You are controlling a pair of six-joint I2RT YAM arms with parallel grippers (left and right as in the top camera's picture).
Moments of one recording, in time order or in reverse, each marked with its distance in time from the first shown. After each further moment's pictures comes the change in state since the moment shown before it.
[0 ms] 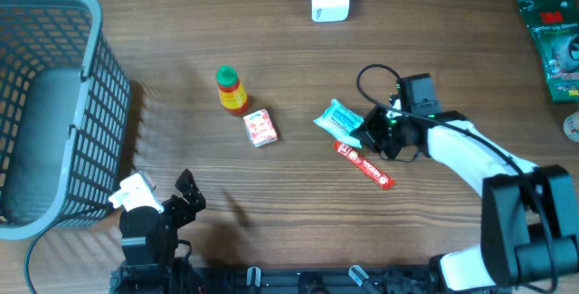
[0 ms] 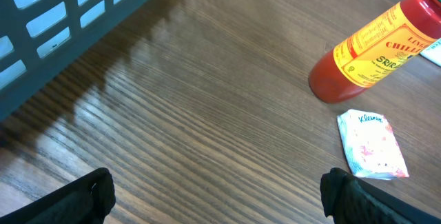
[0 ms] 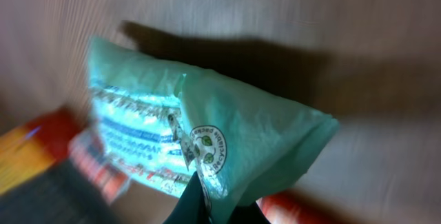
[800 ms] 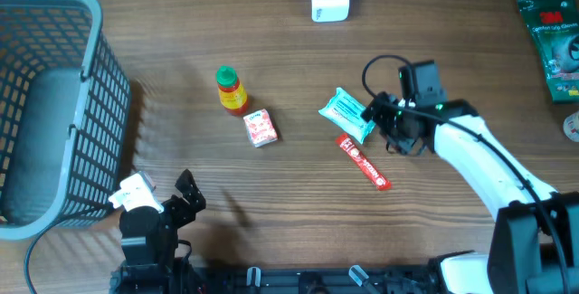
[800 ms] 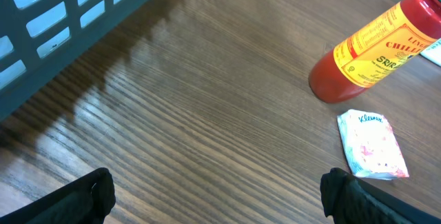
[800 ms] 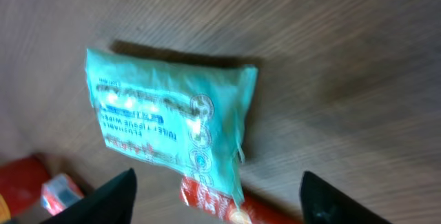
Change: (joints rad) left arm 0.000 0.000 0.000 0.000 0.000 0.000; right arm 0.035 -0.094 0.072 -0.137 0.362 -0.058
